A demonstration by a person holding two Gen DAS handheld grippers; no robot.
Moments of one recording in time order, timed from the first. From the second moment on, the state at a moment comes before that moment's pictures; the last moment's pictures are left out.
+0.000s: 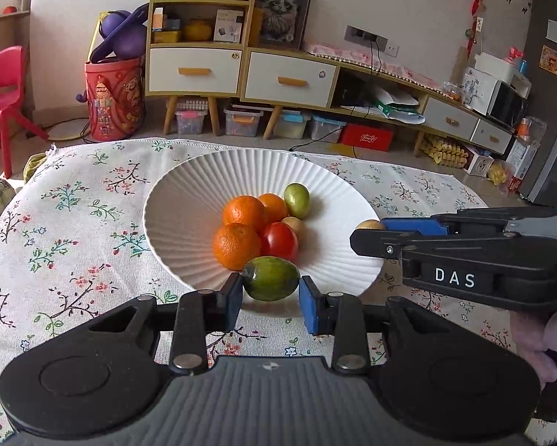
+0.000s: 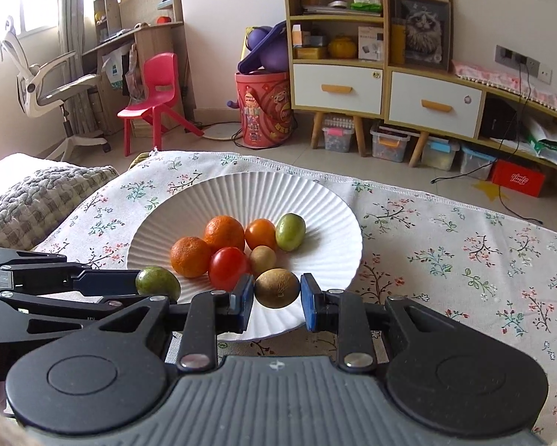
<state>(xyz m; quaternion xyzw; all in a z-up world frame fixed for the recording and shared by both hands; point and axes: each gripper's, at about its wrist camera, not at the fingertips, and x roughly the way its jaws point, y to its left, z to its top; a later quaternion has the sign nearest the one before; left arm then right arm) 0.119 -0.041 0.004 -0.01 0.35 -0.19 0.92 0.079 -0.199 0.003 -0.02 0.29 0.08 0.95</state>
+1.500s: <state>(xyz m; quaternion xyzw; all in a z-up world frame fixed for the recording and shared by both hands) 0.085 -0.032 0.012 0.02 0.34 -0.15 0.93 0.060 -0.205 0.010 -0.03 0.29 0.06 0.95</state>
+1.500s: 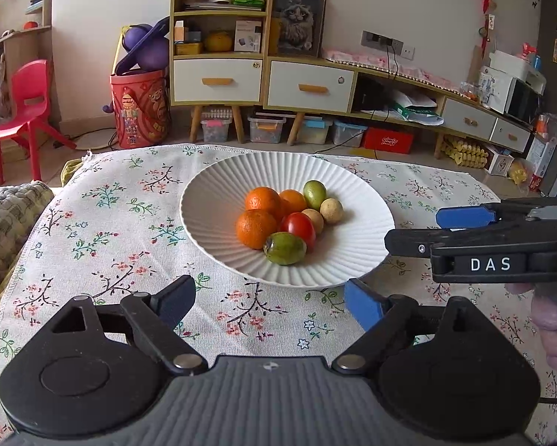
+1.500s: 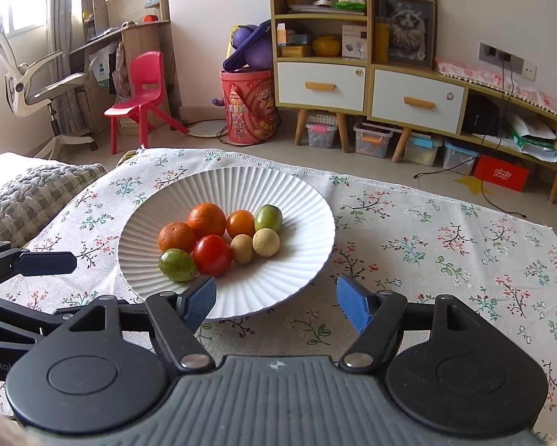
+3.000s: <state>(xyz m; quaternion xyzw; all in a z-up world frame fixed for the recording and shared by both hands) 0.047 -0.018 0.017 0.03 0.40 -0.03 0.92 0.020 -0.180 -0.004 -0.04 0.37 -0.01 0.93</state>
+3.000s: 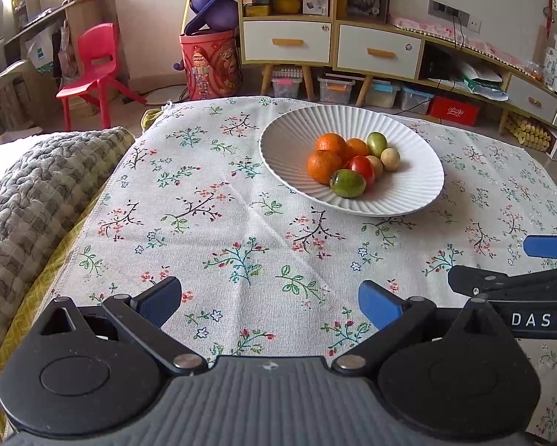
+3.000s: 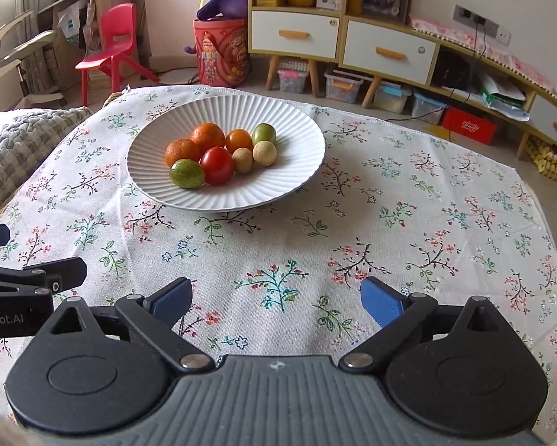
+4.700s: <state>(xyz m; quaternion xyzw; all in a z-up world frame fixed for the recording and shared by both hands) 0.047 -0.018 0.020 0.03 0.39 -0.02 0.92 0.019 -0.180 -0.005 -0.05 0.37 -0.01 0.93</state>
